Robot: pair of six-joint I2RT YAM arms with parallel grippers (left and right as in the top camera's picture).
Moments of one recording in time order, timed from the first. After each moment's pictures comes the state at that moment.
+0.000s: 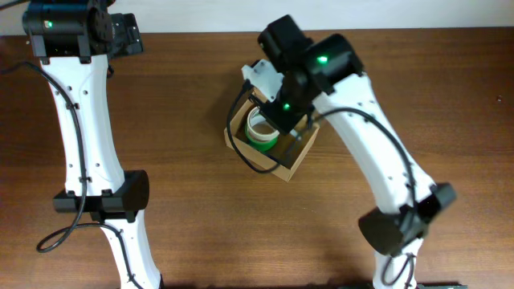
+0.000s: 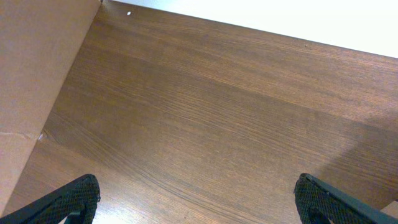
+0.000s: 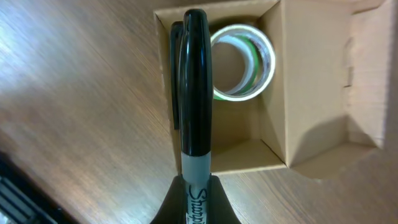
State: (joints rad) left arm -0.01 2.22 2.92 -1.68 -0.37 -0.20; right arm 0.55 2.04 2.31 -1.59 -0.08 -0.30
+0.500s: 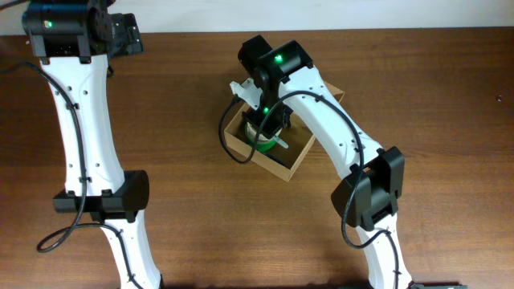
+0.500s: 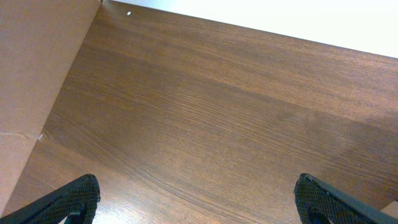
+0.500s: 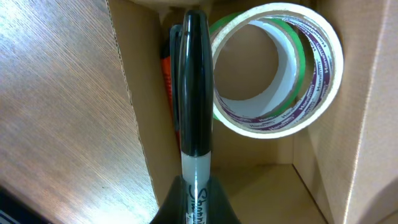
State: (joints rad) left arm -0.01 2.22 2.92 -1.68 -0.37 -0.20; right arm 0.55 2.28 2.30 -1.54 -0.10 -0.29
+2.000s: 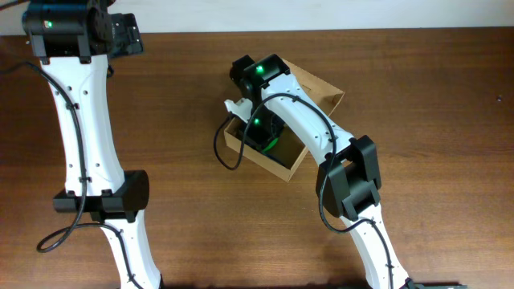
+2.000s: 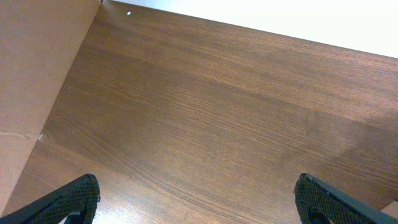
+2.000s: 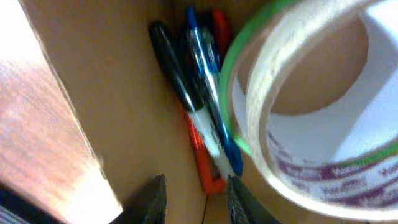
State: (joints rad) left arm -0.01 2.22 2.92 -1.68 -0.37 -0.20; right arm 0.57 2.43 2.30 -1.57 -0.15 -0.27
